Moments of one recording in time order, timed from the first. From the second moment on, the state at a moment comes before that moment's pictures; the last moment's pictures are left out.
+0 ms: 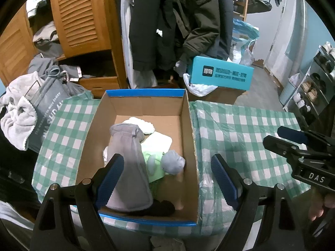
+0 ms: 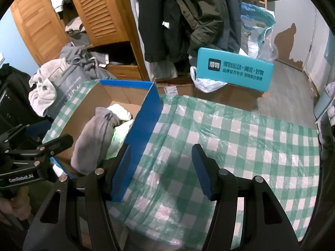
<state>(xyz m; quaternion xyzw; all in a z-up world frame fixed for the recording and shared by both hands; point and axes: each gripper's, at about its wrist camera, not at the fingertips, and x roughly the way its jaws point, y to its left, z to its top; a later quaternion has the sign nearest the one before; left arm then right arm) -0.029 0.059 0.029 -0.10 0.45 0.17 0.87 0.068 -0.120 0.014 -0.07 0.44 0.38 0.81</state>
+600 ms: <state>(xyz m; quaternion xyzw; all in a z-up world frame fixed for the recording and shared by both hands) -0.028 0.054 0.028 -0.09 0.45 0.17 0.87 0.065 -0.114 0.014 -0.08 0.45 0.38 0.80</state>
